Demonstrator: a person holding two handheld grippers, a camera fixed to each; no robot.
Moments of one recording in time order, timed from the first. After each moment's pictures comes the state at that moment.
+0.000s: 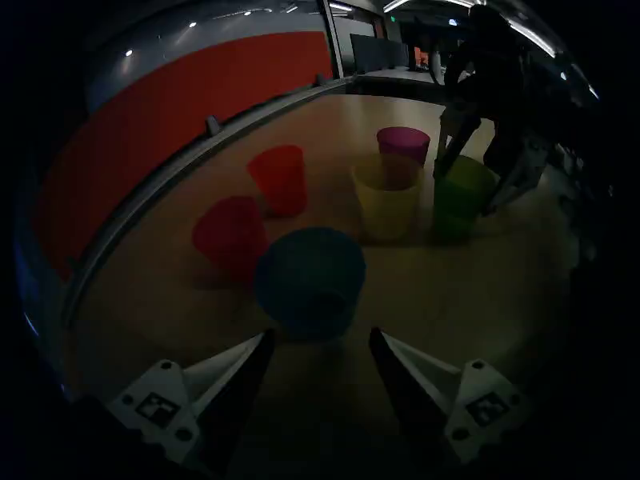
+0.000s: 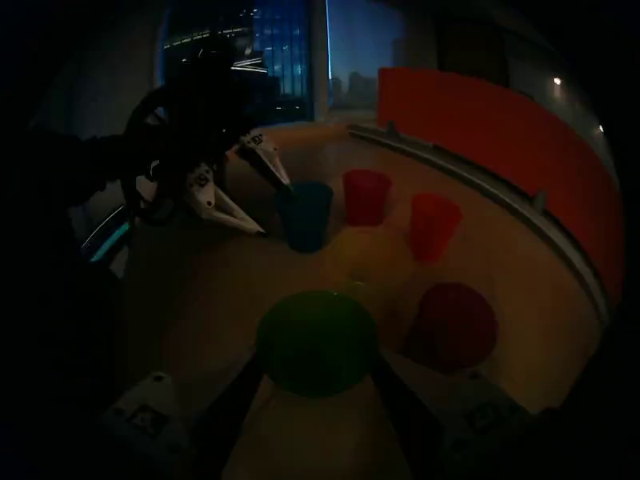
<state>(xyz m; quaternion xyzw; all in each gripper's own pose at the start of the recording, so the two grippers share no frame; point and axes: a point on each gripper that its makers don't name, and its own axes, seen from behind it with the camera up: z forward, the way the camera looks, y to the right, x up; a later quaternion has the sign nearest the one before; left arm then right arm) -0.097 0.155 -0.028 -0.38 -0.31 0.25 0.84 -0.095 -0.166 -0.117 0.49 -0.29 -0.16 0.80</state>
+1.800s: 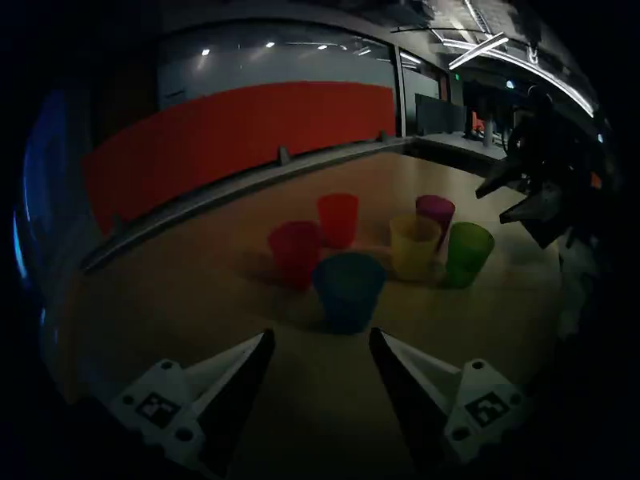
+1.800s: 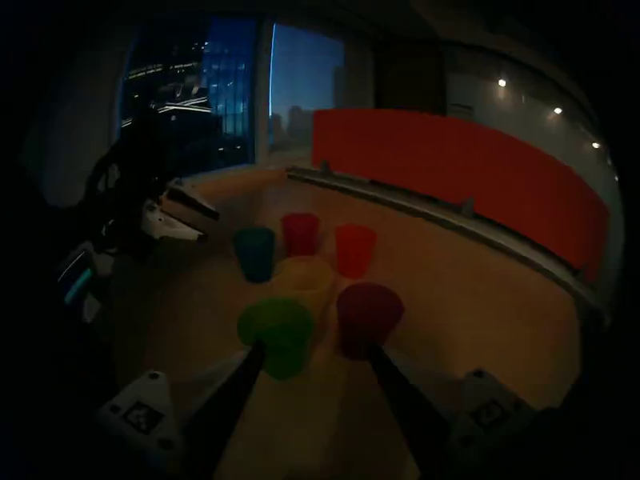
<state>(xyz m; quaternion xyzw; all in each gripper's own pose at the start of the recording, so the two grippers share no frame) -0.038 0.107 -0.054 -0.28 -0.24 0.12 0.92 -0.028 -0.101 -0.120 0.38 -0.22 -0.10 0.89</state>
